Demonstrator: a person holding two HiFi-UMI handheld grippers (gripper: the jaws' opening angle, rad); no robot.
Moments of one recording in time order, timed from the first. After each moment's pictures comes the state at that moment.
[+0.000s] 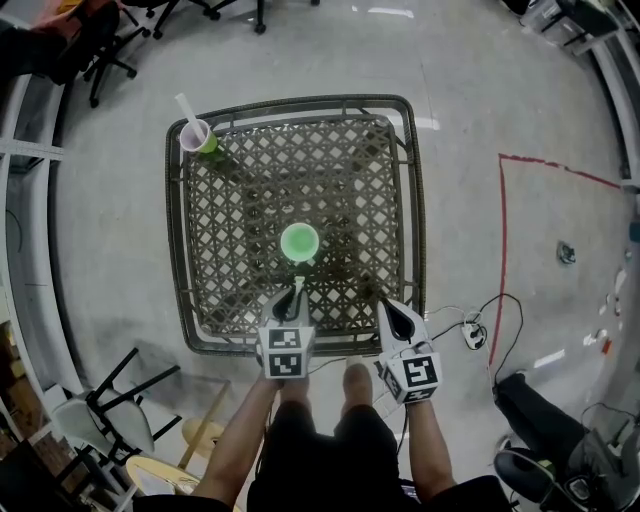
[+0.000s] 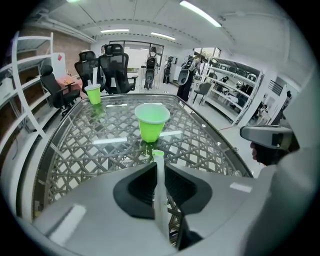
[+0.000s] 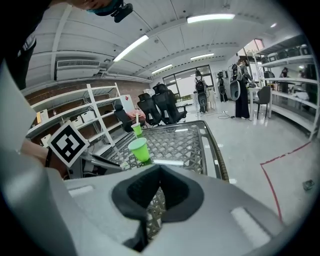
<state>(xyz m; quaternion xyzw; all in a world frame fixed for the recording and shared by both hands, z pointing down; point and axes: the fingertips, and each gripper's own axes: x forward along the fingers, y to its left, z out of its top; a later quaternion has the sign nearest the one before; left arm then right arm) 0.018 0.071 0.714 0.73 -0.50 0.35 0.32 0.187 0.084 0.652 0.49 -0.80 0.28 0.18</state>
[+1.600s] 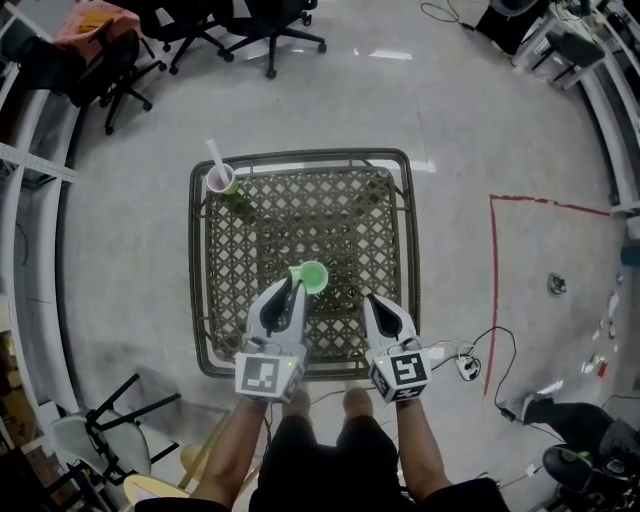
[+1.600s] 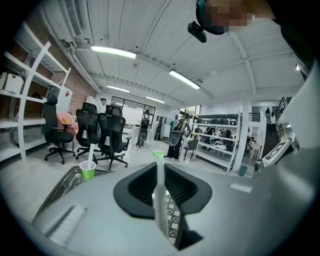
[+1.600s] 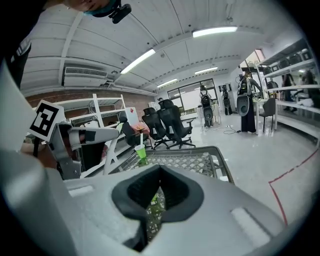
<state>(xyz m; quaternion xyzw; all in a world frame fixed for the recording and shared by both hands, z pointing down) 0.011 -0.033 0.490 0.83 -0.54 0.05 0.14 0.141 0.003 0.562 0.50 -0.83 0.22 0.11</state>
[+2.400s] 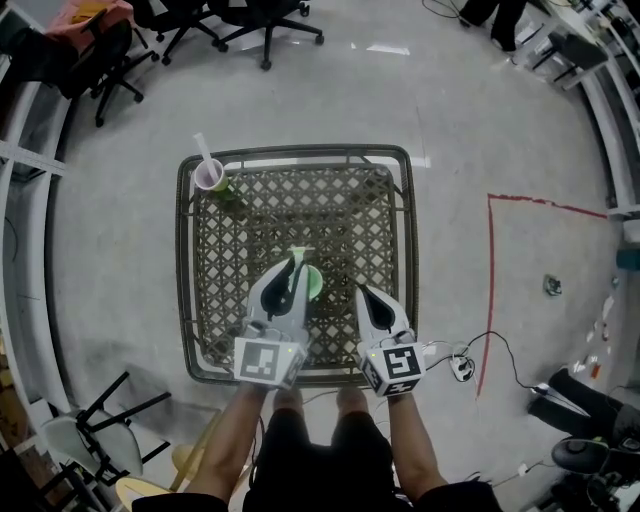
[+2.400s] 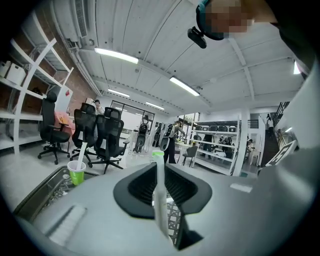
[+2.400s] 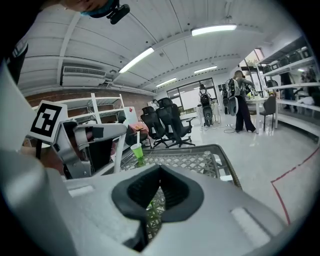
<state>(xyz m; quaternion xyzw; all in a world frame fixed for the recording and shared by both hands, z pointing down) 0.023 -0.076 0.514 0.83 -0.54 0.00 0.13 0.136 -0.028 0.594 0.50 -0.82 0.23 0.12</state>
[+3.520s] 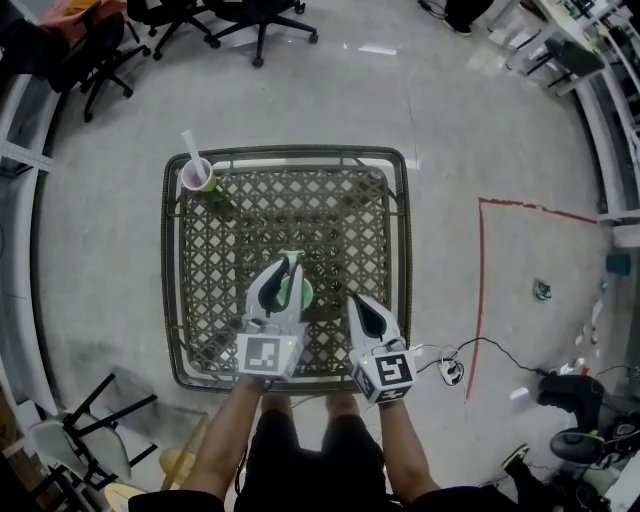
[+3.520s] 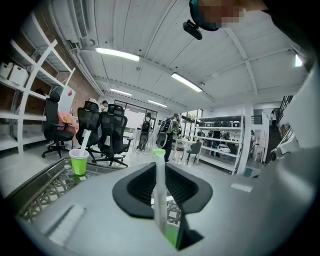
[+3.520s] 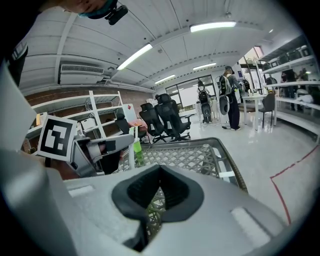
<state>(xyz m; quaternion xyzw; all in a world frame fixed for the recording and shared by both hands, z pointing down) 0.021 -0.086 0.575 0.82 -0.56 0.02 0.12 0.137 -0.023 0.622 0.51 -0.82 0.24 0.12</state>
